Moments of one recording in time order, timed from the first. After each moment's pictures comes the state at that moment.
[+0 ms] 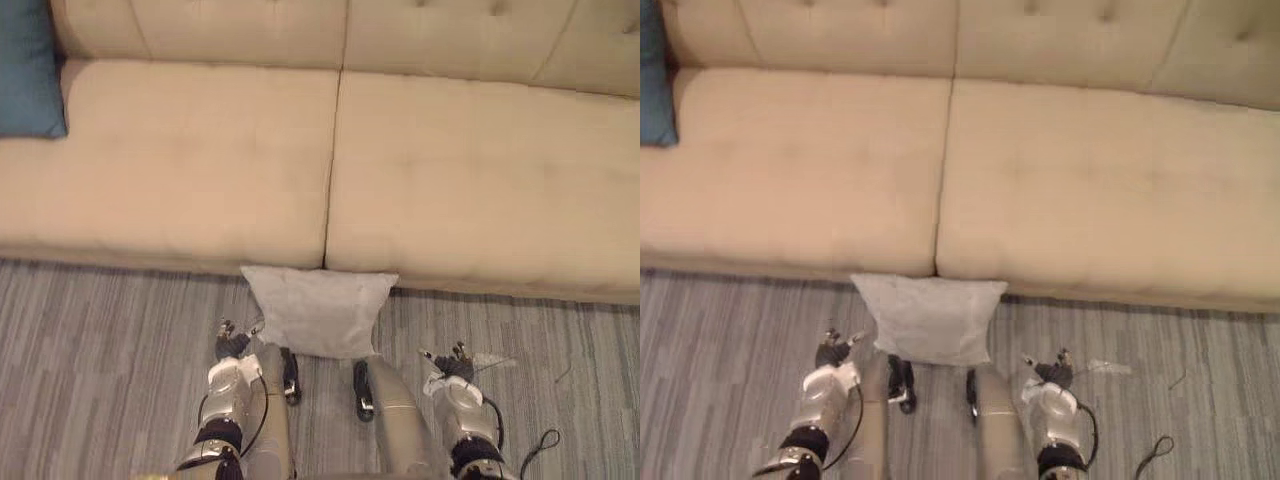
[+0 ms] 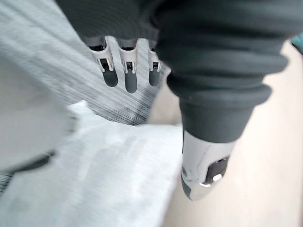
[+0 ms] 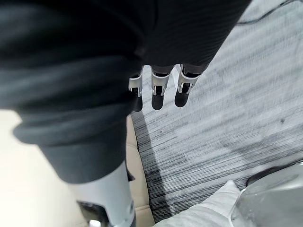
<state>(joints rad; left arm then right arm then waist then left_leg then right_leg) -0.27 0.00 0.33 0.89 -0.18 -0.15 0.19 -0.21 0.00 -0.35 0.80 0.13 -0.08 -0.29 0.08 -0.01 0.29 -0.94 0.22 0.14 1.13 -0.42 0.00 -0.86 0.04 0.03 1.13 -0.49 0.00</state>
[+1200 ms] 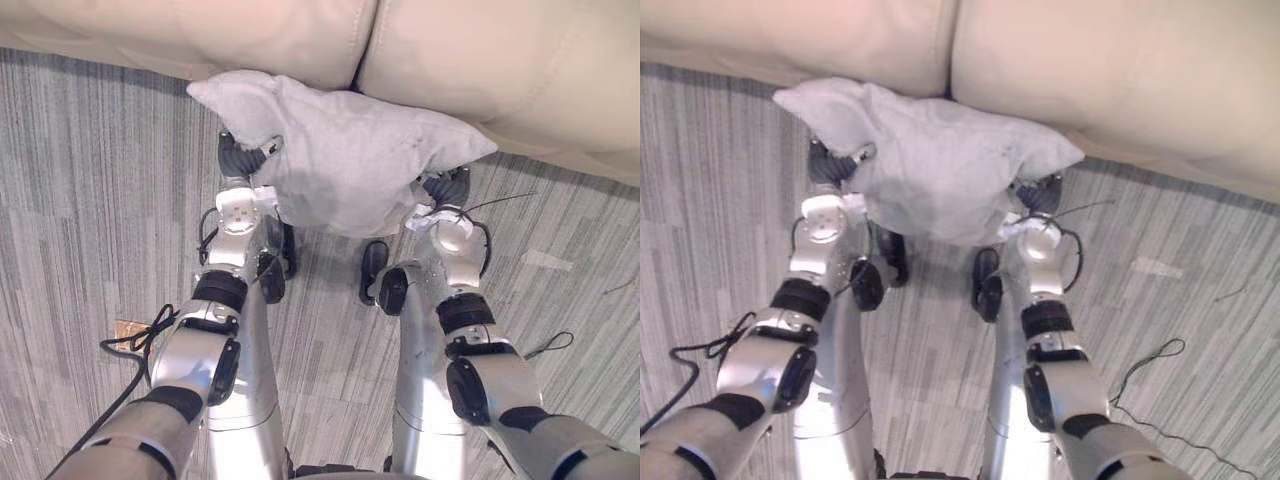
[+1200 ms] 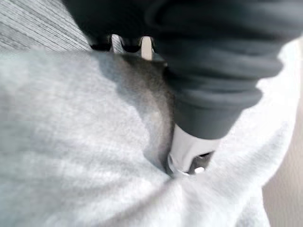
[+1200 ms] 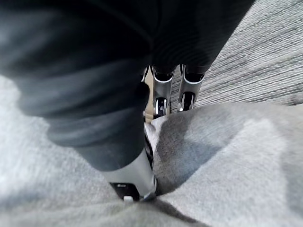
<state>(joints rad) -0.89 0.19 -0.05 0.72 -0.24 -0.18 0.37 -0.77 -0.10 -0.09 0.59 0.29 -0.14 -0.39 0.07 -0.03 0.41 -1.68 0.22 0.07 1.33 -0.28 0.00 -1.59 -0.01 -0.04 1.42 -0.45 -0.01</state>
